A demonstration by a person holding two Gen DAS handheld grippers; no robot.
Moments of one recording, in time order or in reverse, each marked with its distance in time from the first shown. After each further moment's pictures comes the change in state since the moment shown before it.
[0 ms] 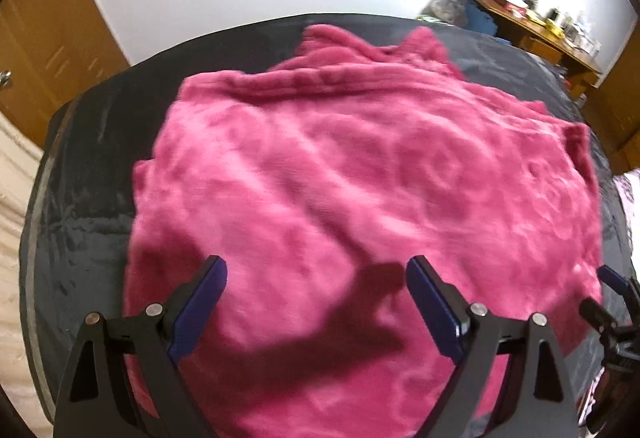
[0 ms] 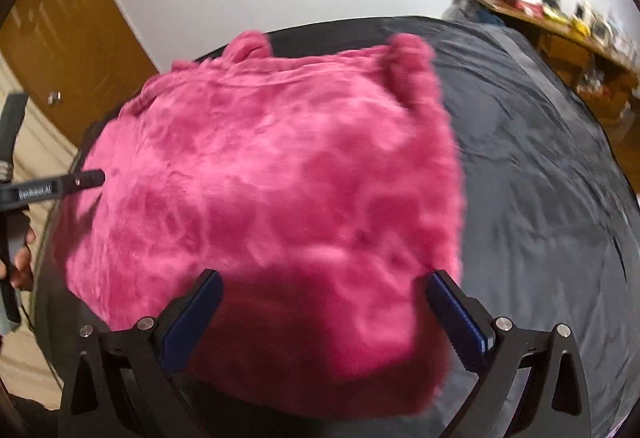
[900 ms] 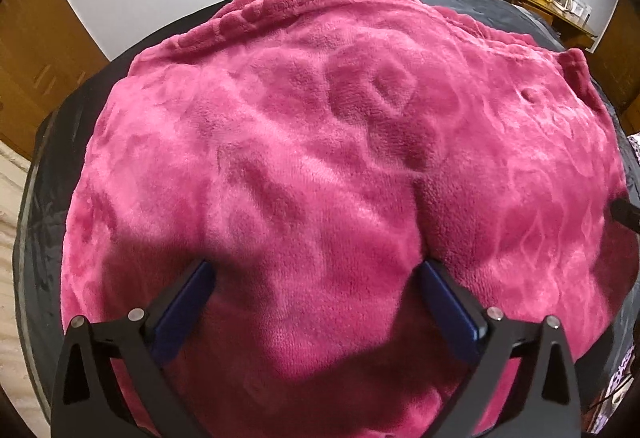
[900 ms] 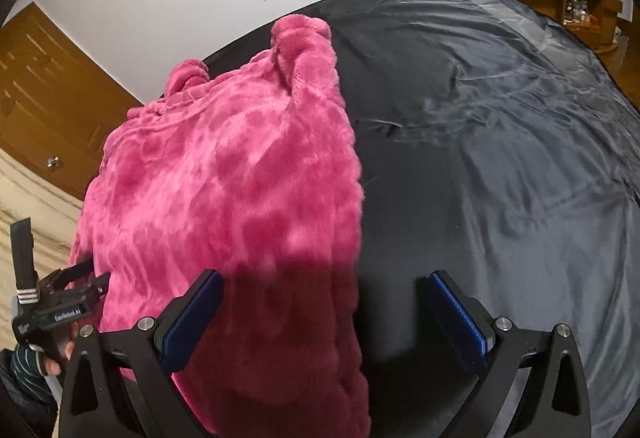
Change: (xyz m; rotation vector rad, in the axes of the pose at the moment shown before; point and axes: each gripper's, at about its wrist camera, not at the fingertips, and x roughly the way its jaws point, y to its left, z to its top) left arm 0.055 -0.043 -0.016 0.062 0.020 0.066; right arm 0.051 -0.041 0.028 0.163 0.034 0.124
